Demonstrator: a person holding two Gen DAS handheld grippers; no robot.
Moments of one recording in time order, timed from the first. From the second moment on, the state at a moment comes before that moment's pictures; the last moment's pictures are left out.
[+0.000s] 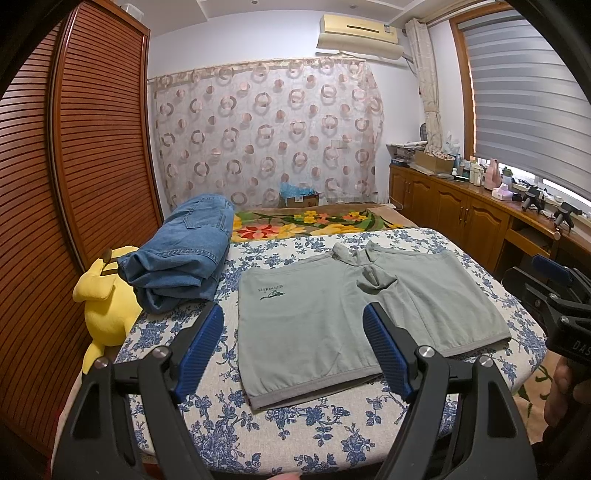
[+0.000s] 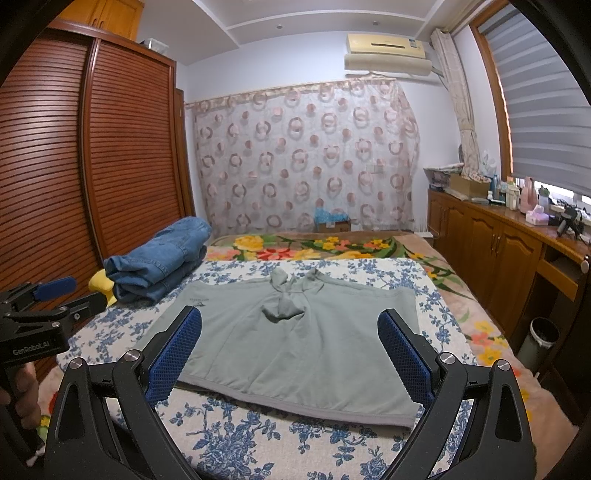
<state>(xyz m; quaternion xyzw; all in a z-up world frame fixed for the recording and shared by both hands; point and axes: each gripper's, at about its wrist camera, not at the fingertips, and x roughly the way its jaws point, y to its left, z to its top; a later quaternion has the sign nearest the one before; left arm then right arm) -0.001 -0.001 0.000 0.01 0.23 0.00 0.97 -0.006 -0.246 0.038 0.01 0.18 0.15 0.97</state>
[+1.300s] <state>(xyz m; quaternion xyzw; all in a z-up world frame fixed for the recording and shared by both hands) 0.038 -0.016 0.000 0.02 0.27 -0.06 0.96 0.015 -0.262 0.036 0.00 0.20 0.15 0.97</state>
